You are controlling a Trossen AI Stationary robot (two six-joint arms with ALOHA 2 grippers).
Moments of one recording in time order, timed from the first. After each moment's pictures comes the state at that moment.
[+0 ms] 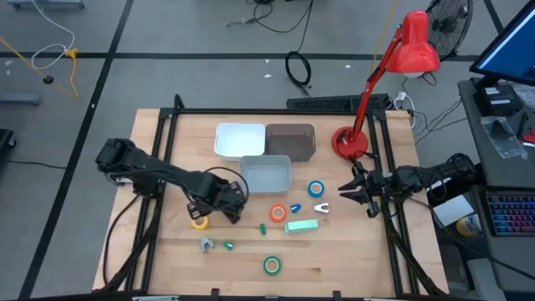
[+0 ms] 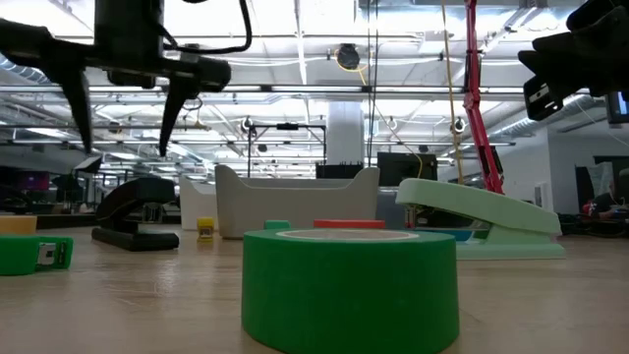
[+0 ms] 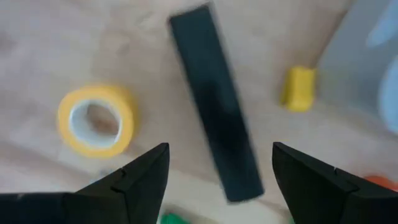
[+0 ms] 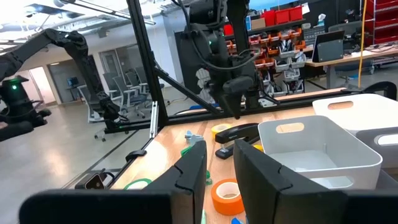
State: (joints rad) left arm -0.28 1.64 1.22 -1.14 -0.04 -2.34; right arm 0.30 0.01 0.02 0.08 0.13 0.20
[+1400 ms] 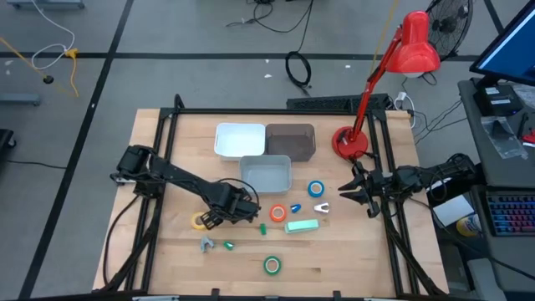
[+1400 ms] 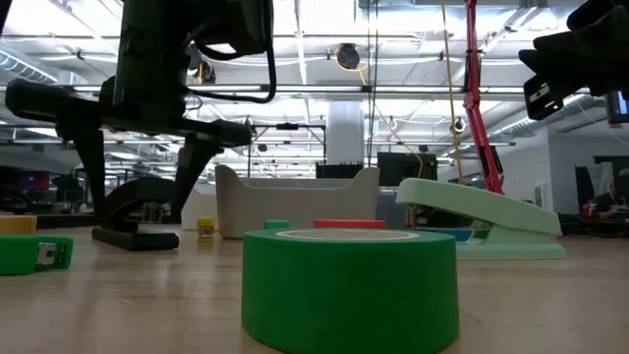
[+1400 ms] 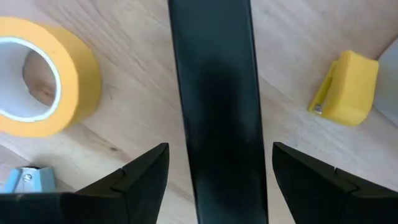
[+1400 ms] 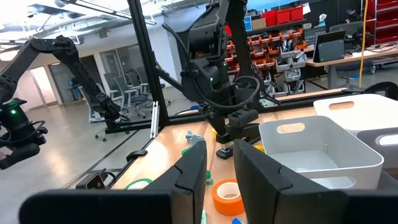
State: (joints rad) left arm -0.27 1.84 1.22 -1.02 -0.01 -2.49; right arm 0.30 0.01 0.02 0.08 0.13 0.20
